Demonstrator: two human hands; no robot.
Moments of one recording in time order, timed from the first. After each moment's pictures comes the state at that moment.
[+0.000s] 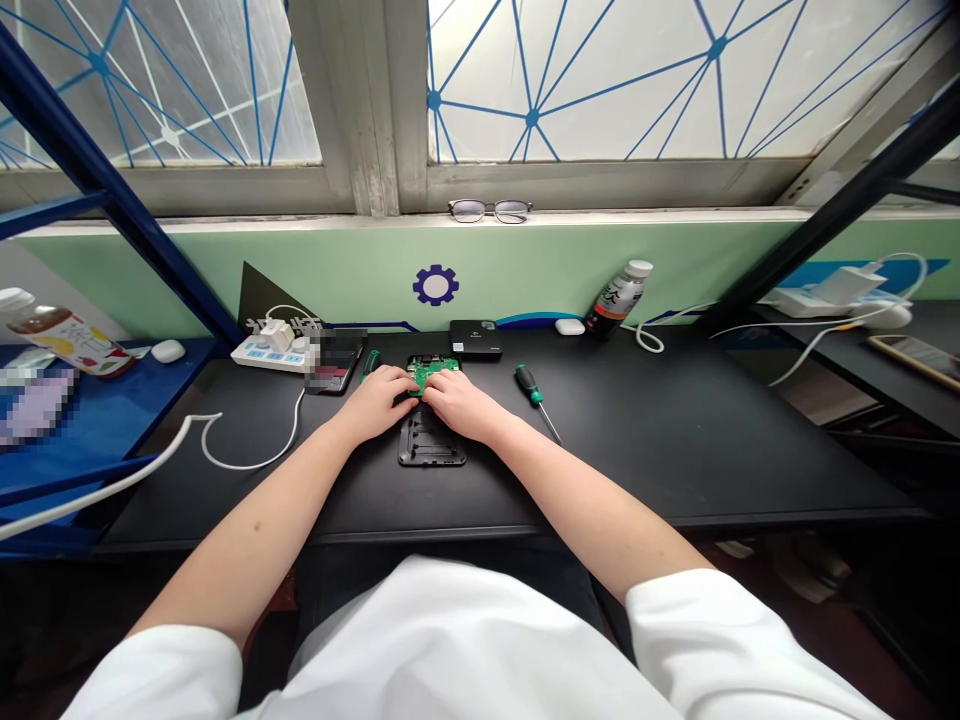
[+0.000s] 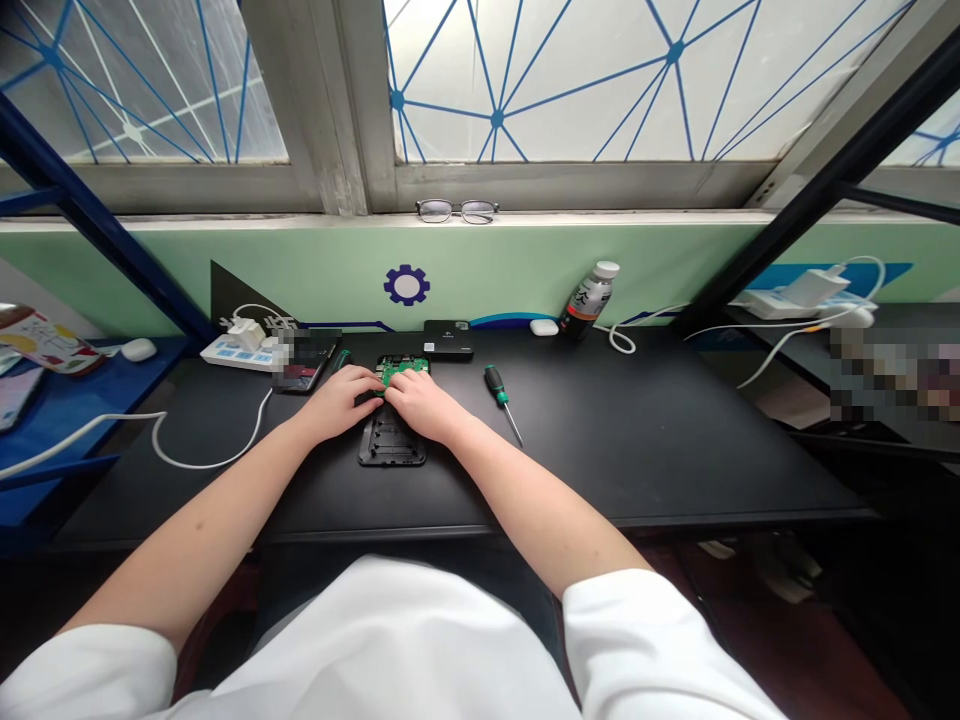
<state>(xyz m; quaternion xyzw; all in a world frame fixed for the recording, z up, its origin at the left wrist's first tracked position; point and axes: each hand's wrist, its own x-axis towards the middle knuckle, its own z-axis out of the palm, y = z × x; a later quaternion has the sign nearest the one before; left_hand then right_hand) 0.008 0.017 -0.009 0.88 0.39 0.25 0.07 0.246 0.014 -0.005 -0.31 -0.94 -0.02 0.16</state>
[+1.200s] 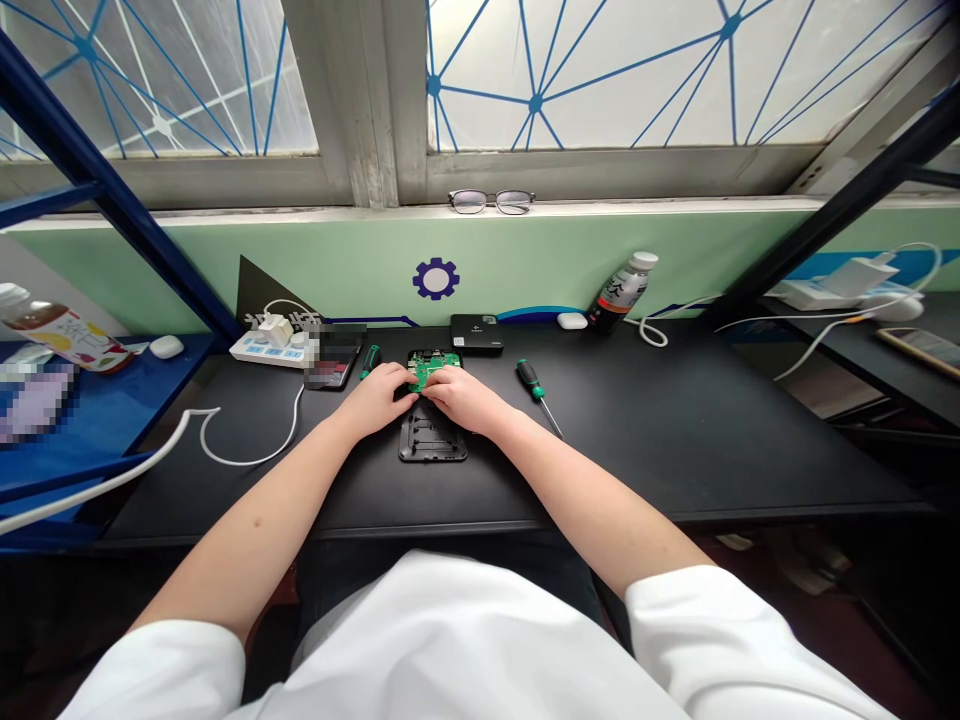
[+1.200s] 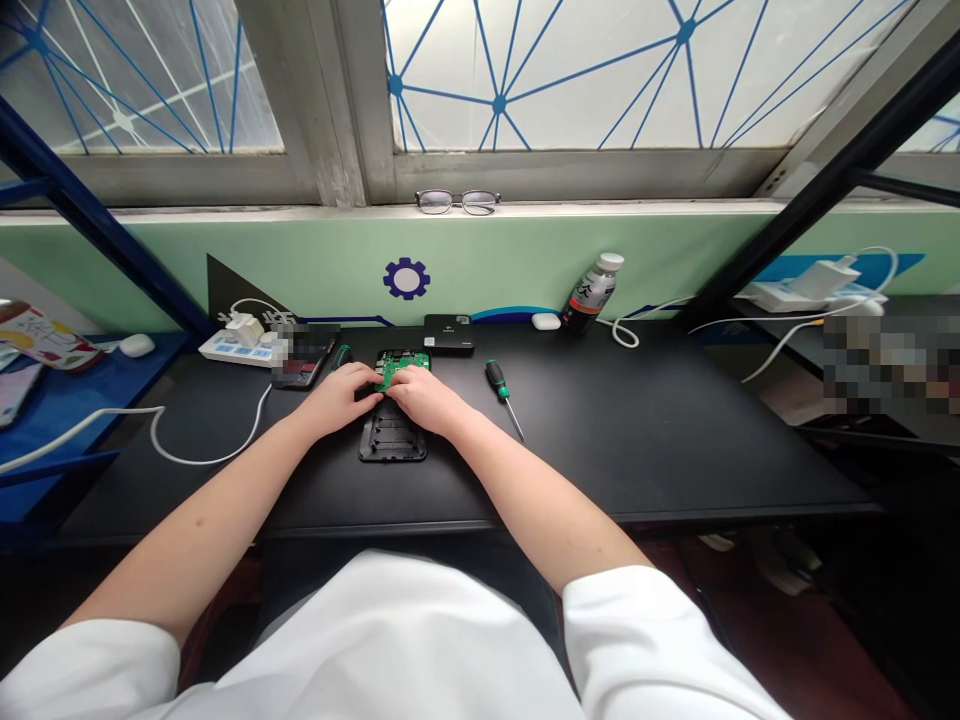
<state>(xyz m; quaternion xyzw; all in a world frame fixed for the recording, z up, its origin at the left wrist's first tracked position) 0.010 0.017 -0.011 0.86 0.42 0.25 0.12 0.248 0.031 -0.022 -0.25 -0.93 0.02 0.27</state>
